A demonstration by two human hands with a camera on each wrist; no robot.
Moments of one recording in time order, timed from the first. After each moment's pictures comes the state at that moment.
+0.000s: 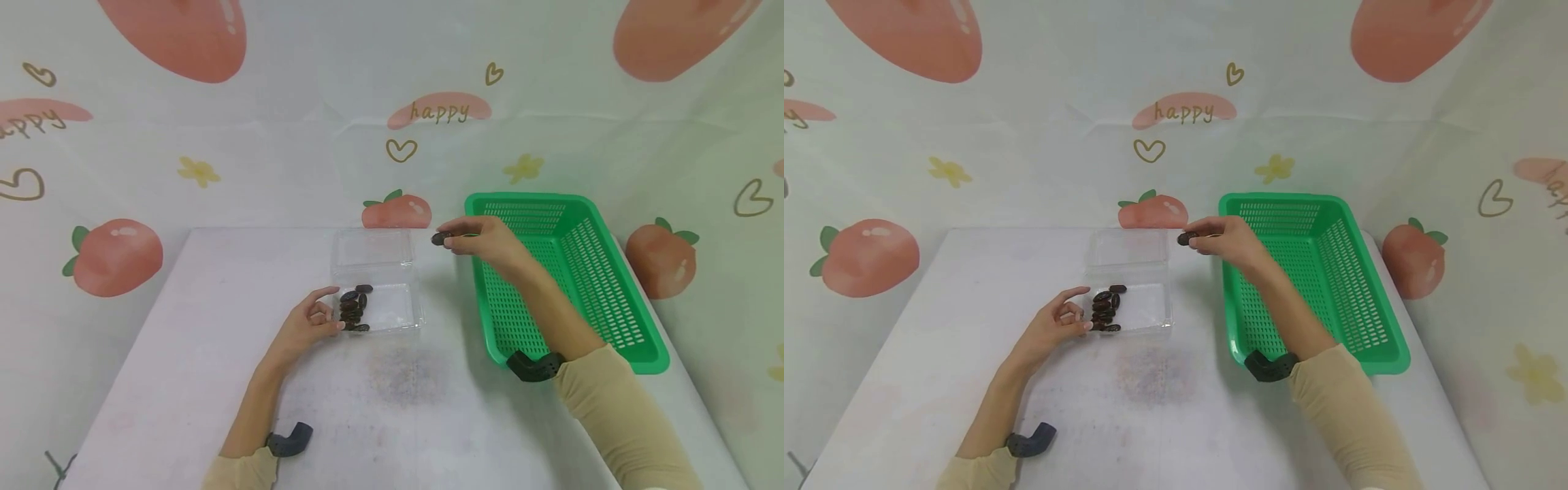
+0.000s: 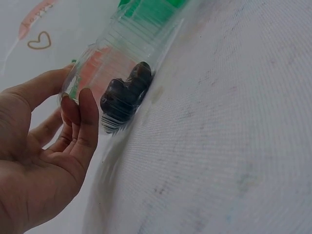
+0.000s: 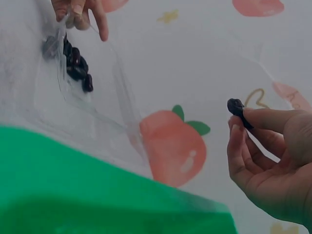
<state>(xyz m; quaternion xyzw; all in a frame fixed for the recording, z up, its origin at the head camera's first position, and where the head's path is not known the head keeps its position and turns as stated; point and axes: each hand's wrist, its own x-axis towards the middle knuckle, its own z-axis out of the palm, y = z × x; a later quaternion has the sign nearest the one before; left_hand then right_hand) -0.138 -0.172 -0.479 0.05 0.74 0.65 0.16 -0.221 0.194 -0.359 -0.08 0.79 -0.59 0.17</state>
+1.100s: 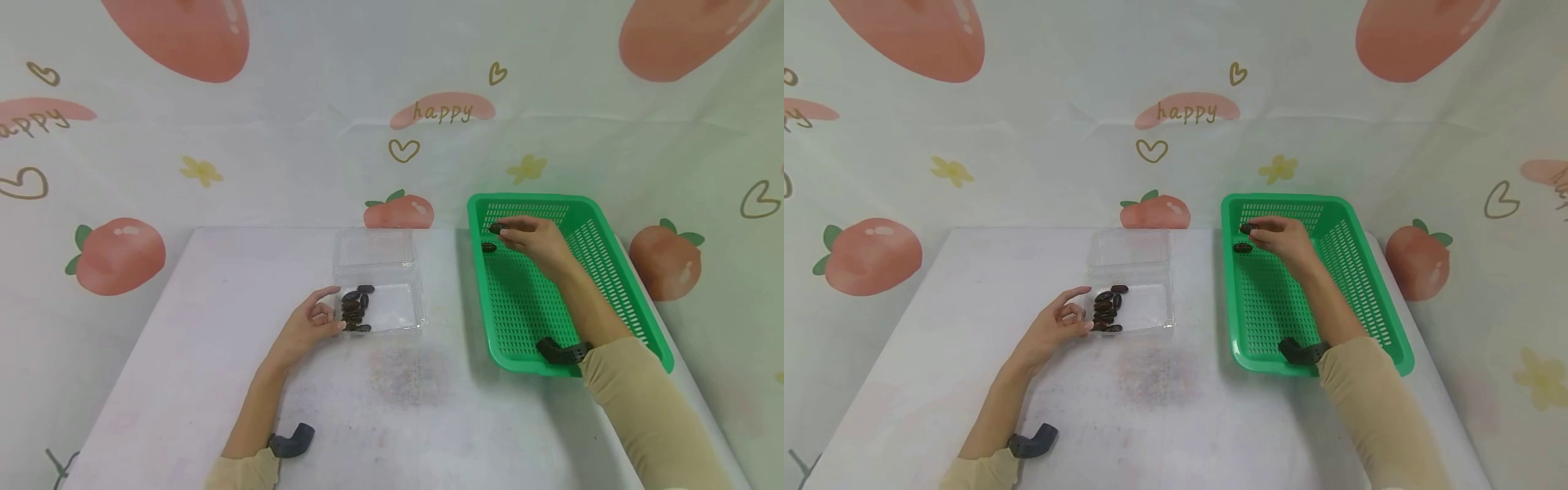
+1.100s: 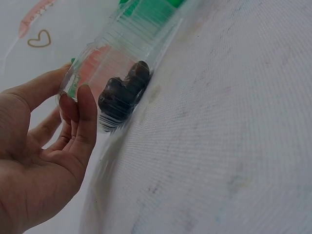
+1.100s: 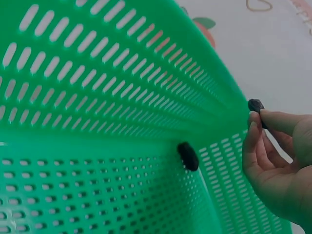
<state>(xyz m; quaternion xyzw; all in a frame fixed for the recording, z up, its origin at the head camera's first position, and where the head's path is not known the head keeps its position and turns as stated) -0.138 -0.172 -0.481 0.05 0.74 0.65 0.16 -0.238 0.277 -0.396 0.01 0.71 -0.70 0.12</state>
